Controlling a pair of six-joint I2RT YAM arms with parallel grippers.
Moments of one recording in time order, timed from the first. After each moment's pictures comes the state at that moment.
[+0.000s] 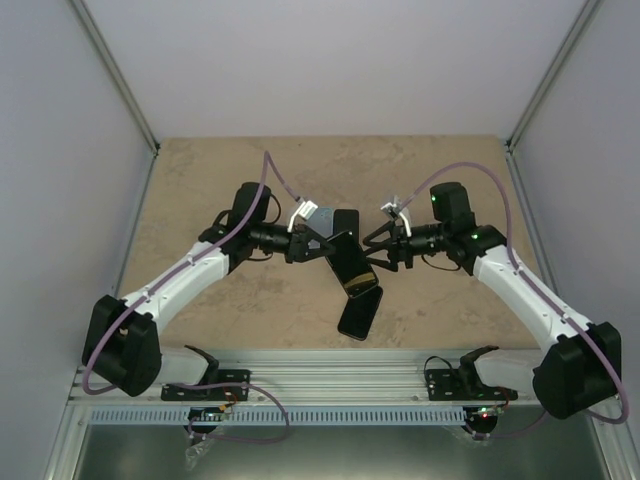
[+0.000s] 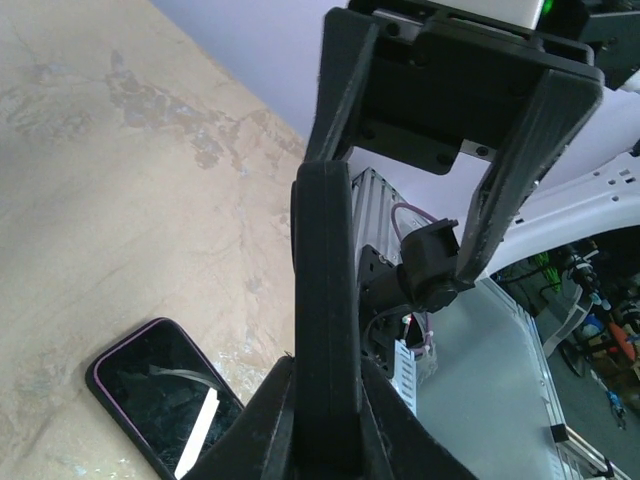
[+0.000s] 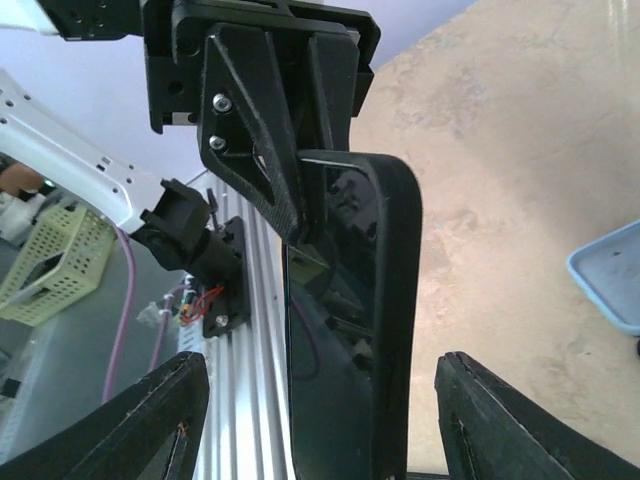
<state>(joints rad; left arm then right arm) -0.48 1.33 0.92 -0.16 1.05 -0.21 0.39 1.21 0.94 -0.44 -1.03 -0.10</state>
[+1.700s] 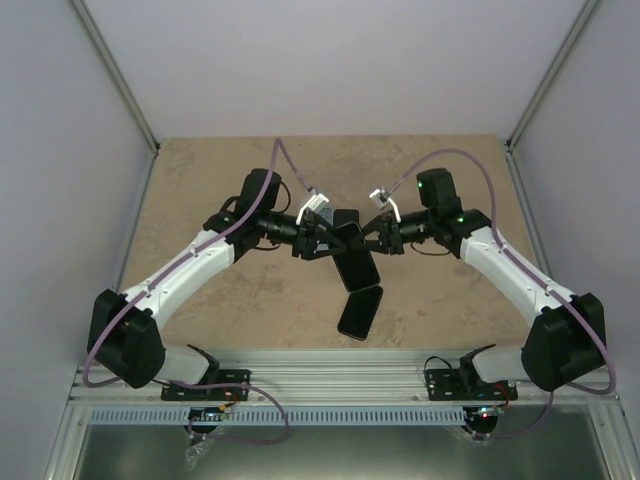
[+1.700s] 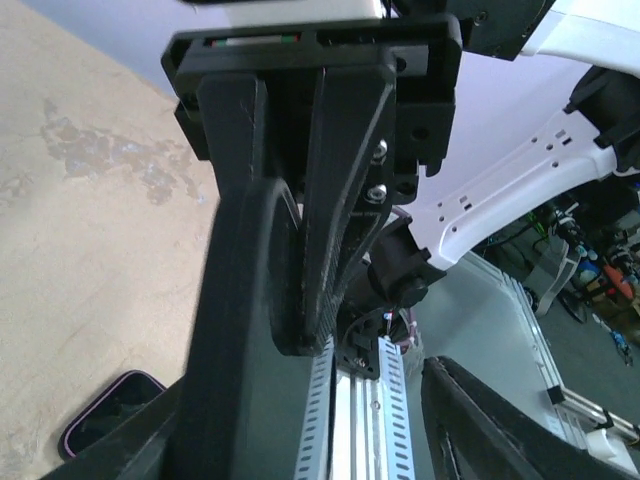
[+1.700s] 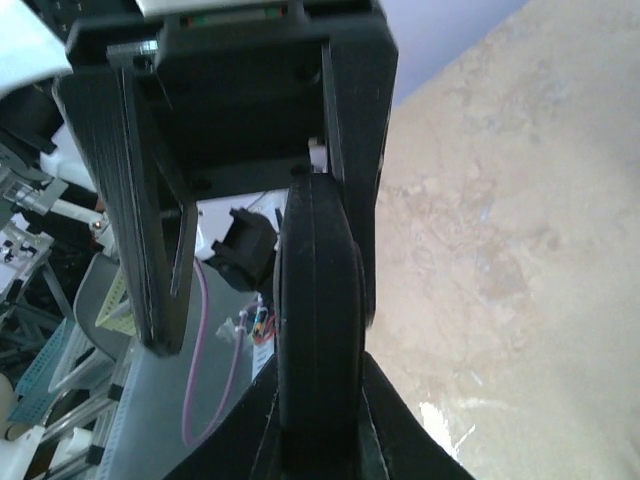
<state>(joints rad) -0.54 1.38 1.06 -0.25 1.10 -0.10 0.42 1.35 1.03 -0.40 -1.17 0.03</state>
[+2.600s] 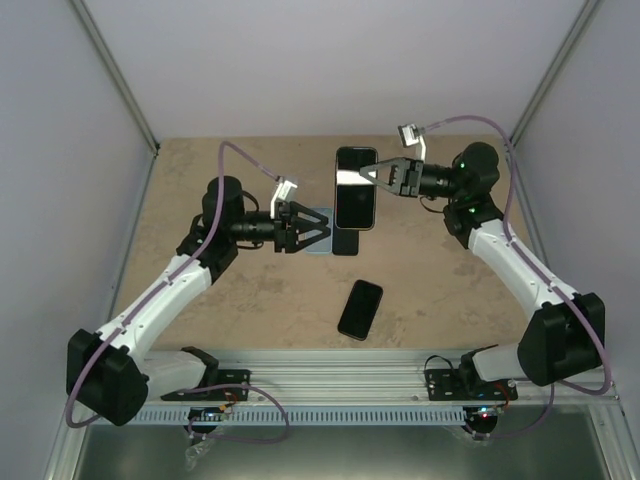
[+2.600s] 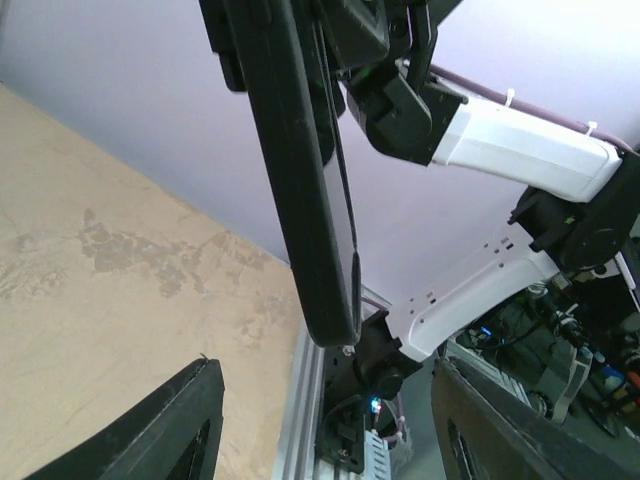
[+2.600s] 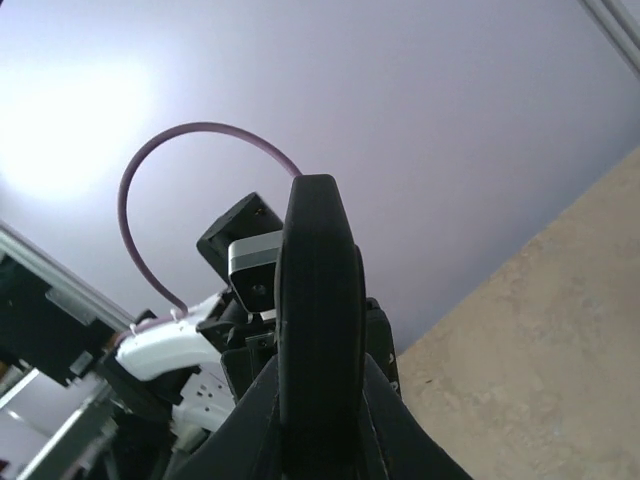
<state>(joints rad) -0.46 1.17 0.93 0.07 1.08 -0.41 0.32 1.39 1.13 0.50 -1.15 1.02</state>
